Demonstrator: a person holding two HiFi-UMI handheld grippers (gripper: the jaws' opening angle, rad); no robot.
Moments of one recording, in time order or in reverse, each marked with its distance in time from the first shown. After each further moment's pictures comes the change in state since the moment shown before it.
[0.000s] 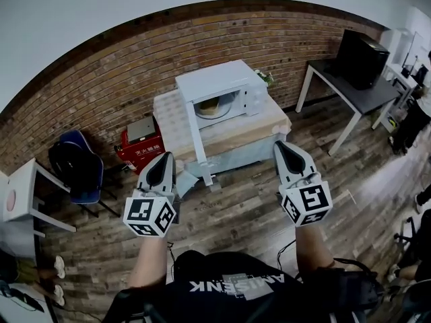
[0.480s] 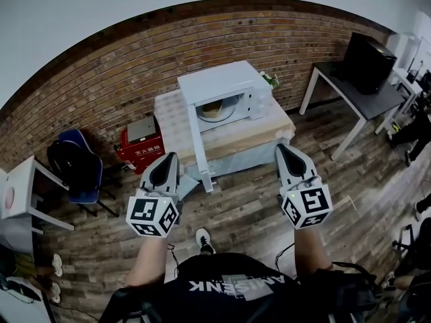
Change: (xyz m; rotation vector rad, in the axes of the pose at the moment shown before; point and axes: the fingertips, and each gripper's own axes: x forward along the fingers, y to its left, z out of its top) left arm 0.044 0.013 -0.014 0.028 0.035 0.001; right arm 0.044 -0.019 -0.019 0.036 0.021 0.005
